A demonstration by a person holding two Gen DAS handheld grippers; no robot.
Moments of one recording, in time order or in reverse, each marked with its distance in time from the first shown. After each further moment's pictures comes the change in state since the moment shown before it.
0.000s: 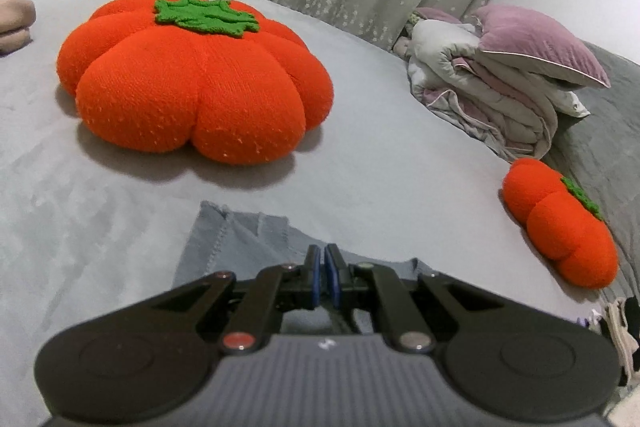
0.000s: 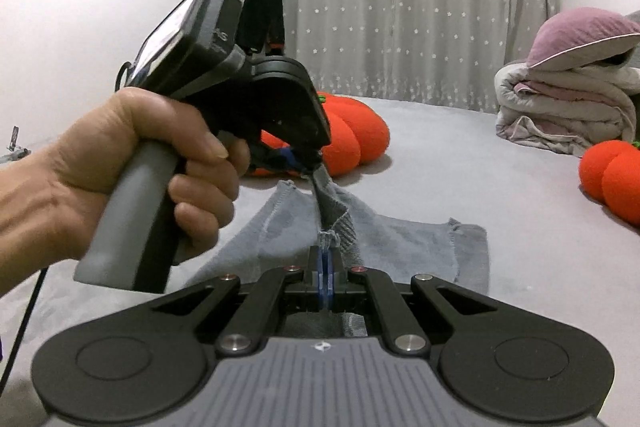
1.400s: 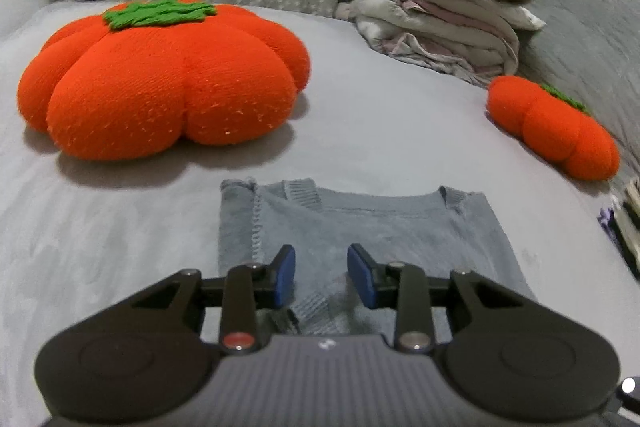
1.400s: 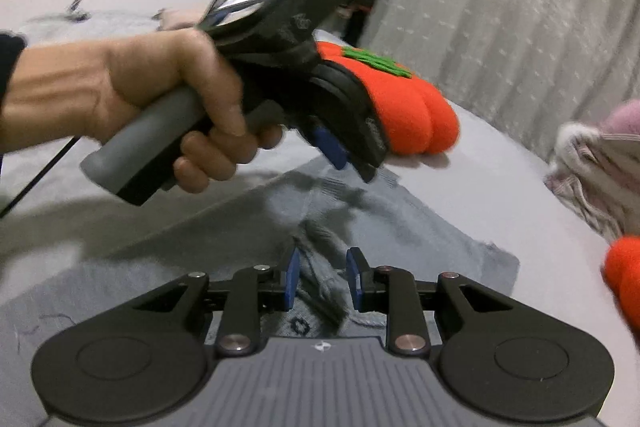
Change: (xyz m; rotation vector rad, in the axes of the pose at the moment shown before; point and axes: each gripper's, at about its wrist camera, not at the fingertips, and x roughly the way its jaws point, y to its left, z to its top) left arm 0.017 0.034 -0.026 0.321 0.051 -0.063; right arm 0.022 0.042 -0.019 -0.418 0.114 0.083
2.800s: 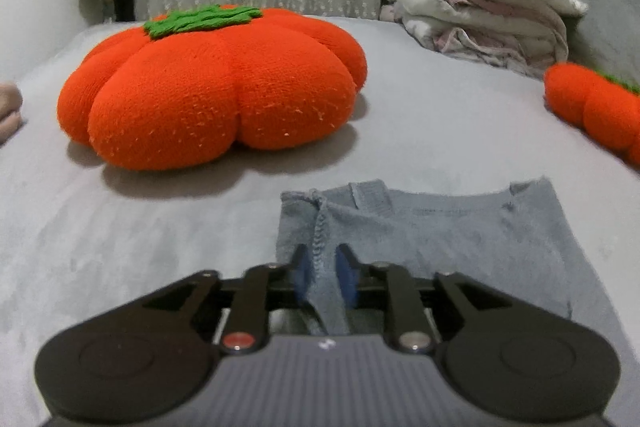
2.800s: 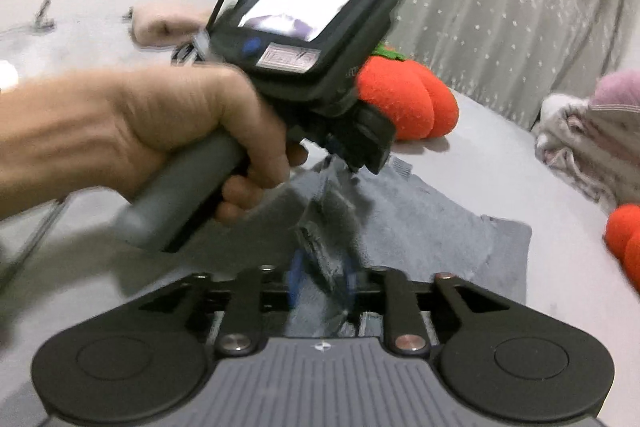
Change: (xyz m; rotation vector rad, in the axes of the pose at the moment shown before) left arm 0.014 0.012 -0.004 0.006 -0.021 0.189; right arm 0.013 0.028 0.024 0.153 0.042 -0.061
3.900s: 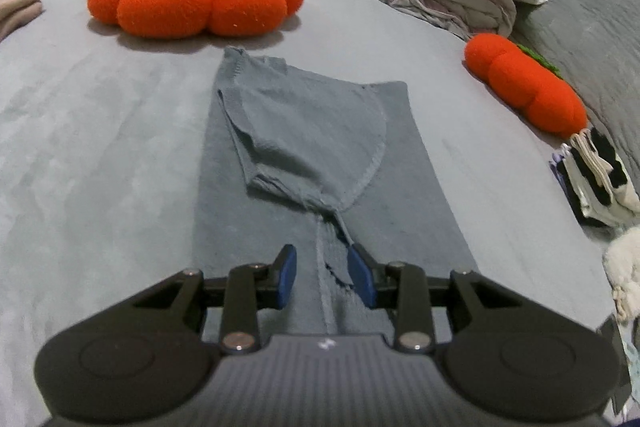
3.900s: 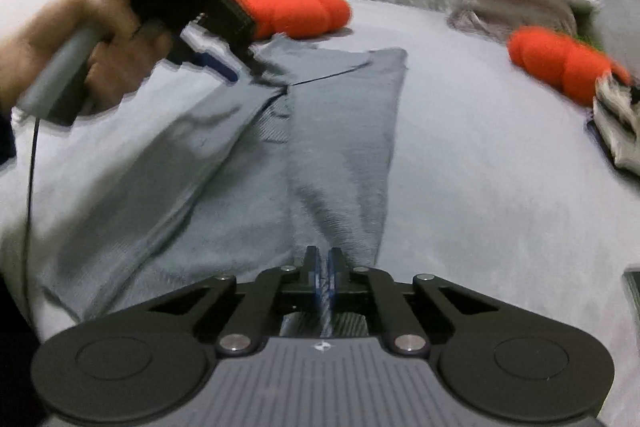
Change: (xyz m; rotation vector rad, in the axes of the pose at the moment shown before) left arm -0.161 -0.052 -0.080 -0.140 0.210 -0.179; right arm -0.197 -0.030 -0.136 0.400 0.163 -0.033
